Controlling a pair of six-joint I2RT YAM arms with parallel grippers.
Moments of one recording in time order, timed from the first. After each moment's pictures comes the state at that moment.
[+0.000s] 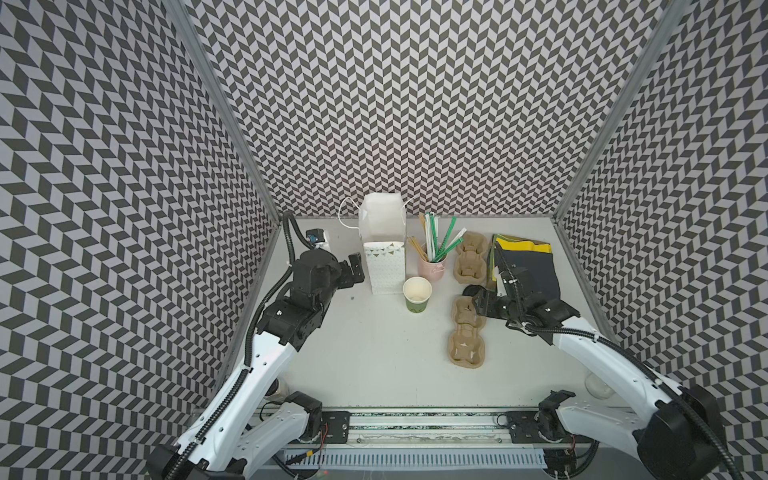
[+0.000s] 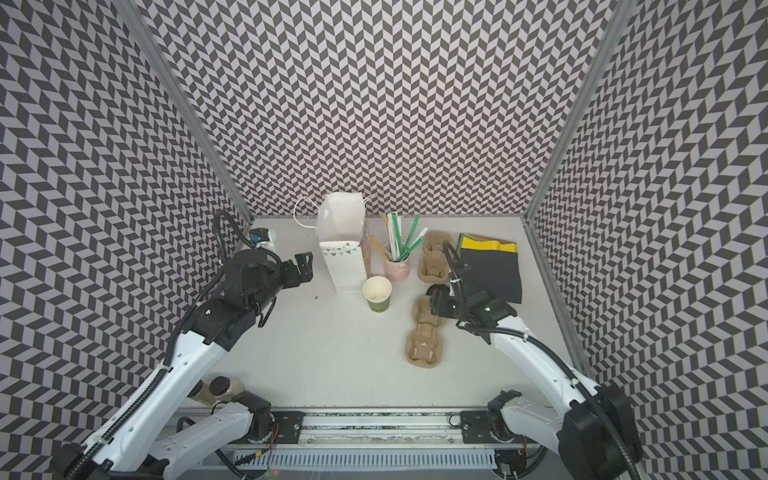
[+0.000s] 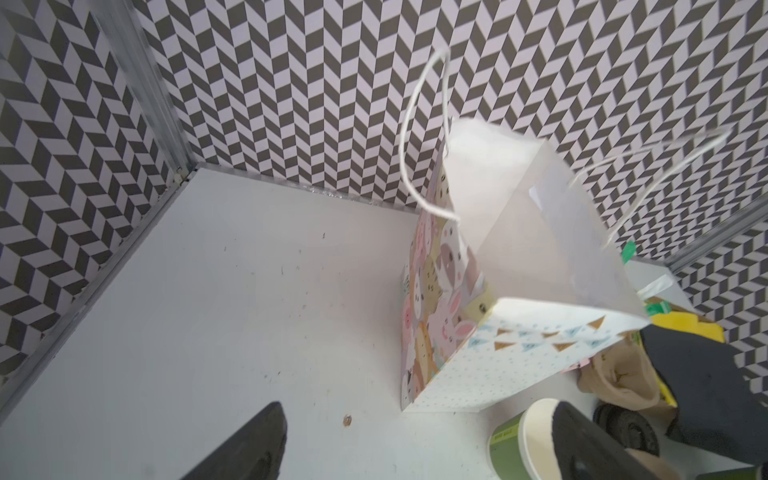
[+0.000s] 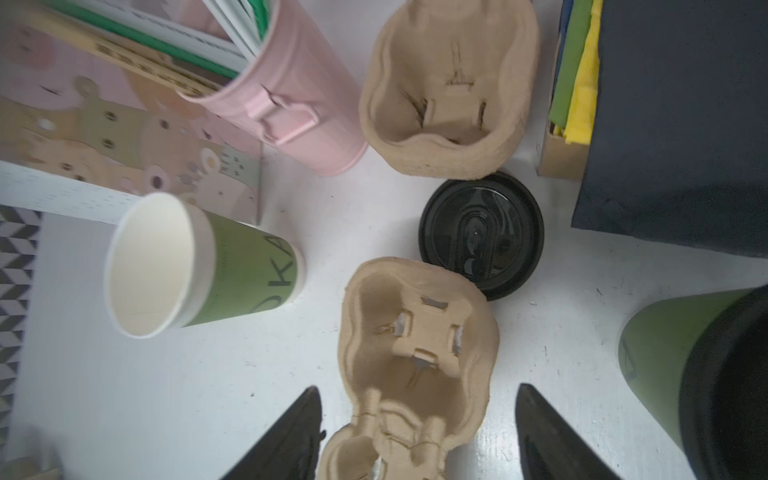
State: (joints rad) left arm -0.37 1.00 1.06 -0.45 -0.22 -0.40; right arm 0.43 1.11 0.80 -0.52 -0.02 0.54
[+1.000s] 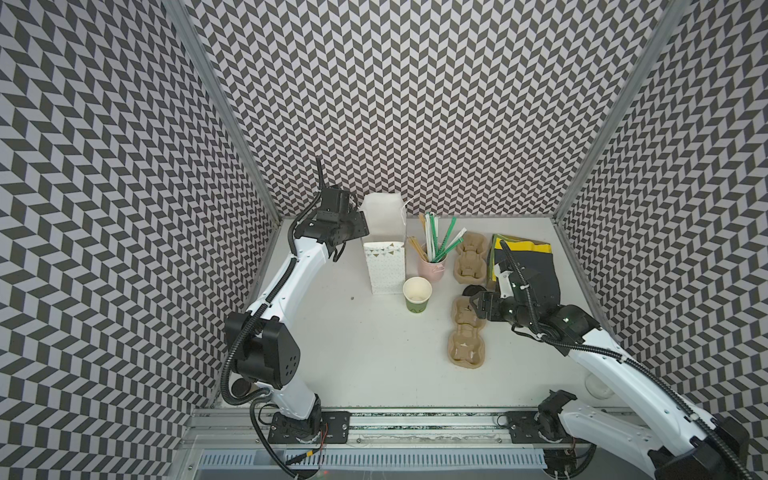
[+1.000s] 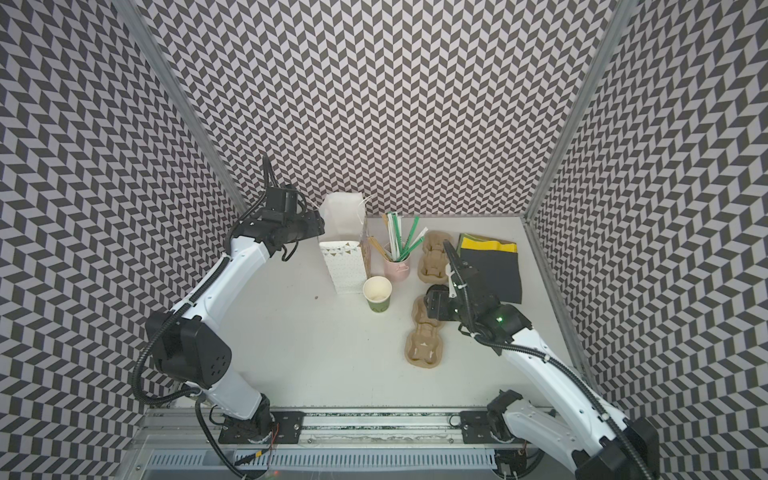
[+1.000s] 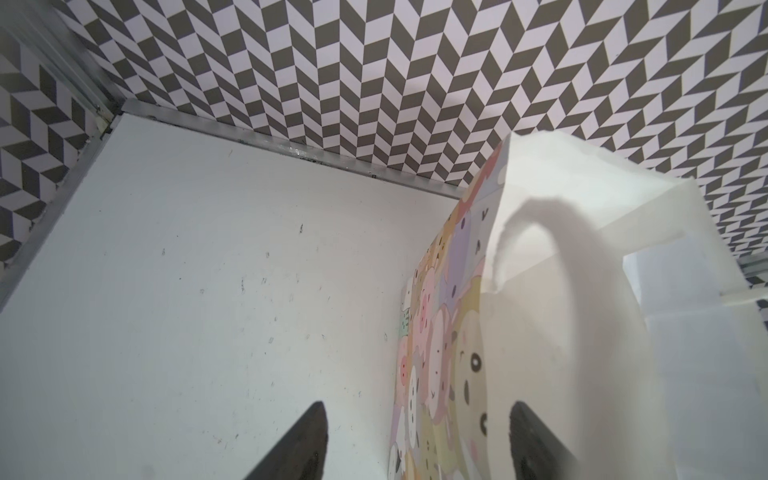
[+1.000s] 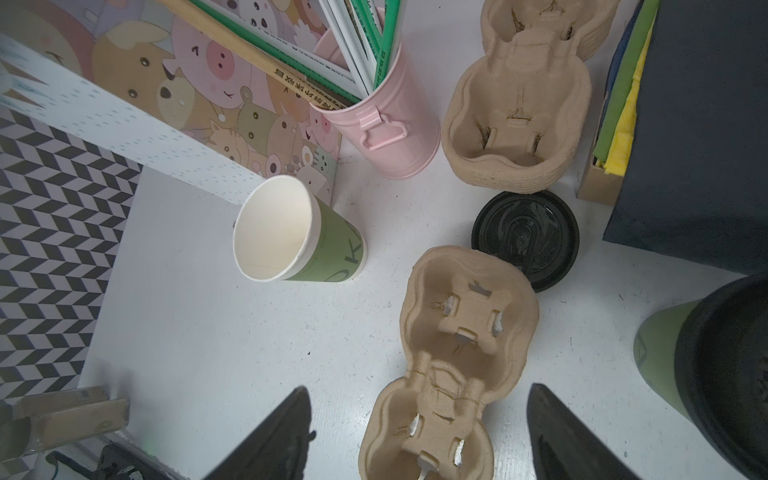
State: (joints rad) left arm -0.25 1.66 1.63 -0.66 -0.08 -0.41; right arm 0.51 1.00 0.85 -0.62 -0.03 0.51
